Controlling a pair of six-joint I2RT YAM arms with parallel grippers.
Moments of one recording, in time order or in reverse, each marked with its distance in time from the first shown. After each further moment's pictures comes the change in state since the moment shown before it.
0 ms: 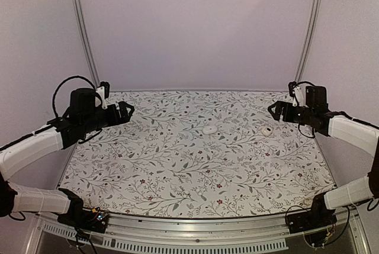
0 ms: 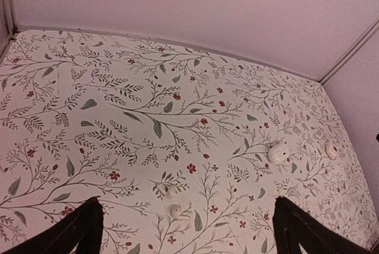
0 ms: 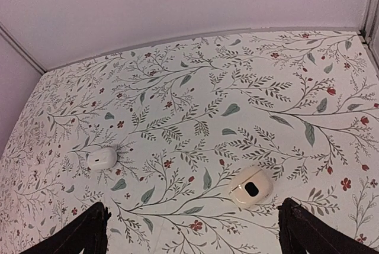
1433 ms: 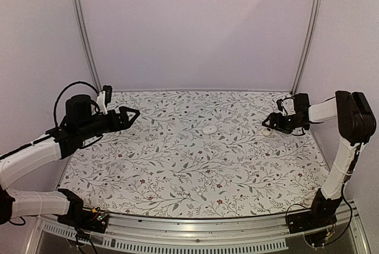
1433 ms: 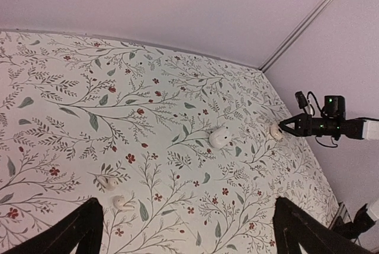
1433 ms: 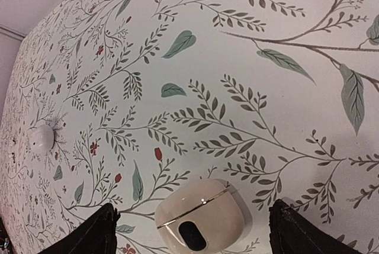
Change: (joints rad) left arm -0.014 -0.083 -0.113 0.148 0.240 -0.052; right arm -0.178 0.634 0.243 -0.017 -0.270 -0.086
